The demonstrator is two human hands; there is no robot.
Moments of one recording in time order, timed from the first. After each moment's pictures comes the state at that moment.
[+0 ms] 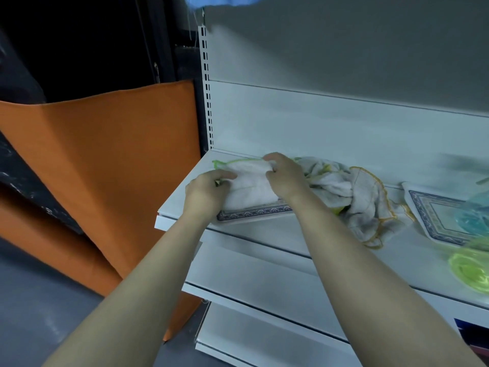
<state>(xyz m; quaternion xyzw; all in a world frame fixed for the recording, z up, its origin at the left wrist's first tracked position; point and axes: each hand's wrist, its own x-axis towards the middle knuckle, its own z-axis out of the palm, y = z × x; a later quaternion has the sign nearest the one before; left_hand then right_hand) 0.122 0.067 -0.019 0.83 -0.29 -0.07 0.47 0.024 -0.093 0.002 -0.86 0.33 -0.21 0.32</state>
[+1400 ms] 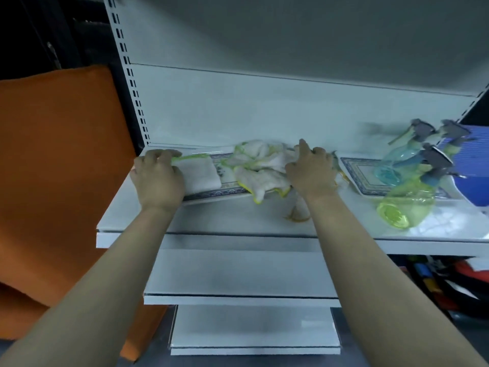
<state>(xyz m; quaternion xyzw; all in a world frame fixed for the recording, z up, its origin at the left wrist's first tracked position) 0.141 0.033 -0.032 0.86 -0.36 0.12 0.35 -0.088 -0.121 0.007 -0.79 0.59 -0.16 0.08</state>
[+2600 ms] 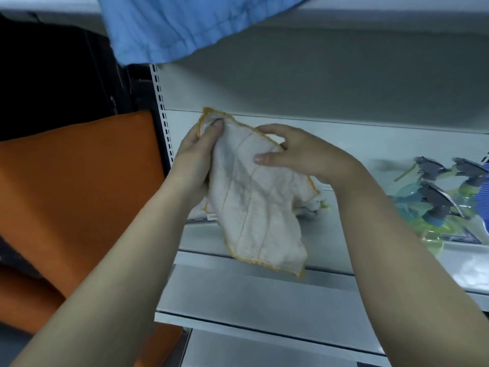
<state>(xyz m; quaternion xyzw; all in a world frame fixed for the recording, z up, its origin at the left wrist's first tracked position) 0.041 0.036 0.113 0.49 -0.34 -0.27 0.76 -0.106 -0.105 0.140 -0.88 0.18 -0.16 0.42</state>
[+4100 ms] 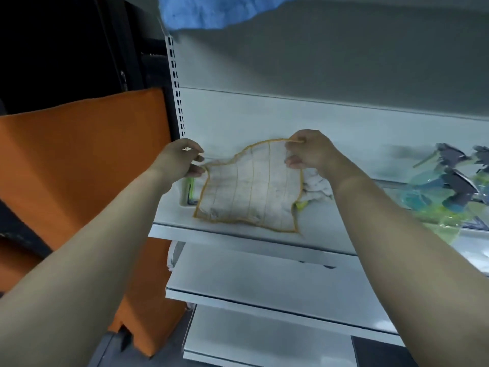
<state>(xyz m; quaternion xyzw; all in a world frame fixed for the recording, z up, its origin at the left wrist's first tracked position) 0.162 0.063 0.047 0.73 -0.30 -0.26 0.56 -0.057 -0.135 0.079 -0.75 0.40 -0.24 0.47</state>
